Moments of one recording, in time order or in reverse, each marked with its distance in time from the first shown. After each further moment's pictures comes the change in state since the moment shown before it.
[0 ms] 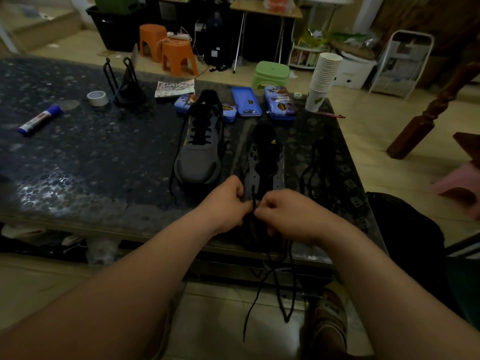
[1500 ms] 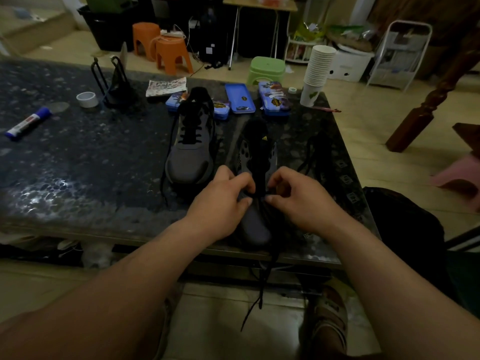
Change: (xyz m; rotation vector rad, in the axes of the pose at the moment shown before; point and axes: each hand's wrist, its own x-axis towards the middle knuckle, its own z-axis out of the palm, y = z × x) left_hand -0.012 0.008 -0.001 0.455 0.154 0.407; right_hand 0.015 0.046 -0.011 -0.014 0.354 -0.154
